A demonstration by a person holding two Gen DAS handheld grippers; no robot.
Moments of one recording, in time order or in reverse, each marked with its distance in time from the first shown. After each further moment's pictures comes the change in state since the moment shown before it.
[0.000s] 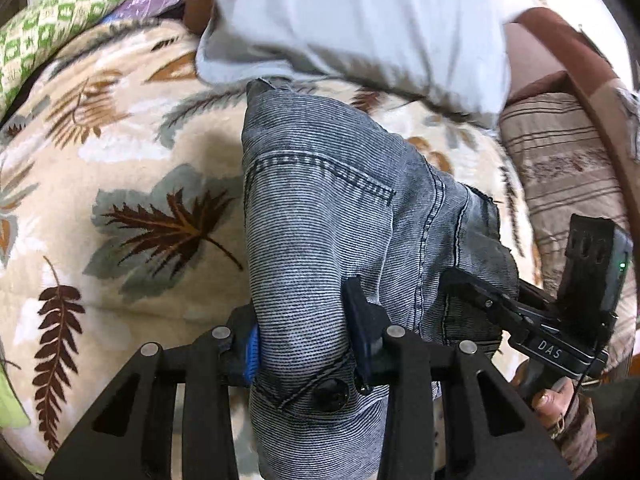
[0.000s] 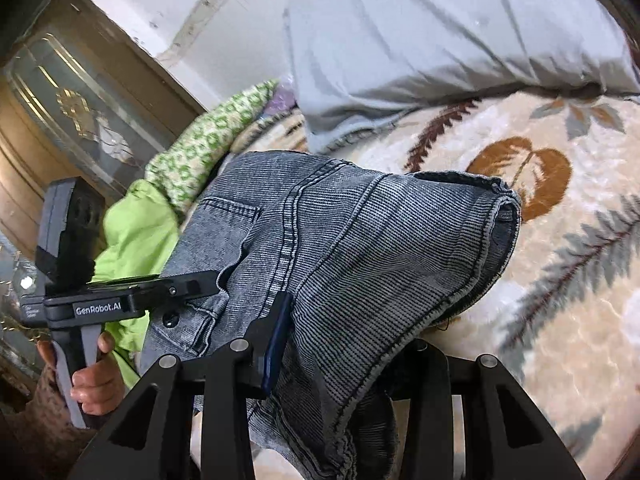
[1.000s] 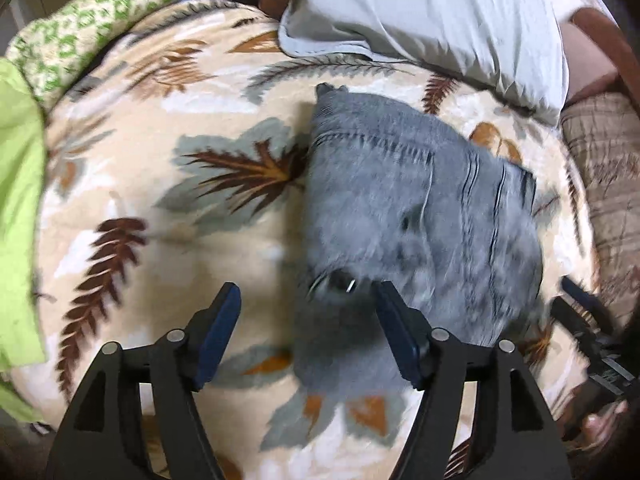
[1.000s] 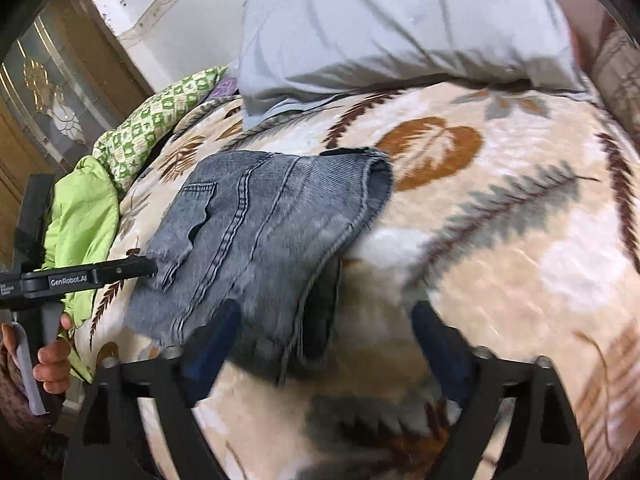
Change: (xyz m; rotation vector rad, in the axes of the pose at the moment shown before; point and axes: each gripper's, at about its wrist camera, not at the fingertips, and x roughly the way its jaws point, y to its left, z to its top) left arm -0.014 0.020 -0.052 -0.059 -0.025 0.268; right arm -0.043 -0.017 -0.049 -0.019 -0.009 -0.261
